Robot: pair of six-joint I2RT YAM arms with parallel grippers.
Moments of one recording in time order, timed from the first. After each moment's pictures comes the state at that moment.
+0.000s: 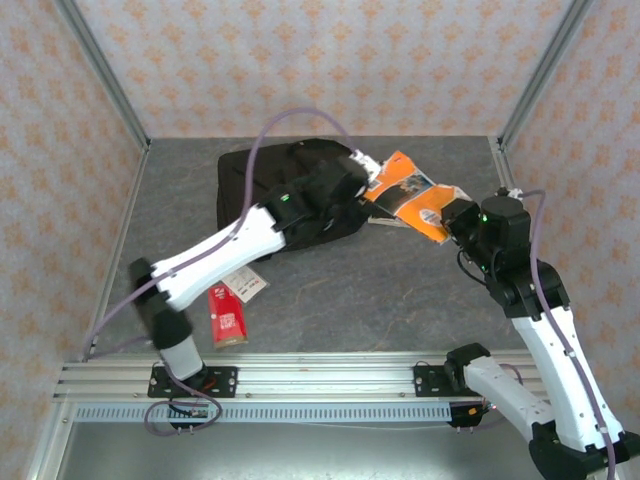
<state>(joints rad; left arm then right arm) -0.87 1.79 1.89 -0.83 -0.46 0.02 0.30 0.79 1.10 -0.79 0.16 1.02</state>
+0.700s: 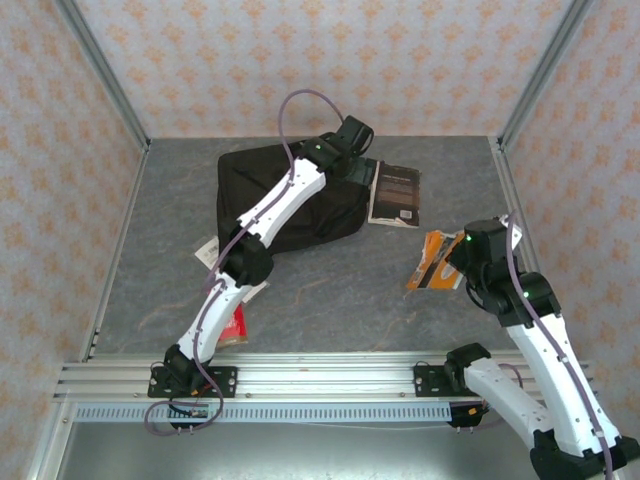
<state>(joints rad) -0.61 2.51 2.66 -1.03 -0.17 -0.33 0.31 0.73 0.97 -1.04 0.33 0.84</state>
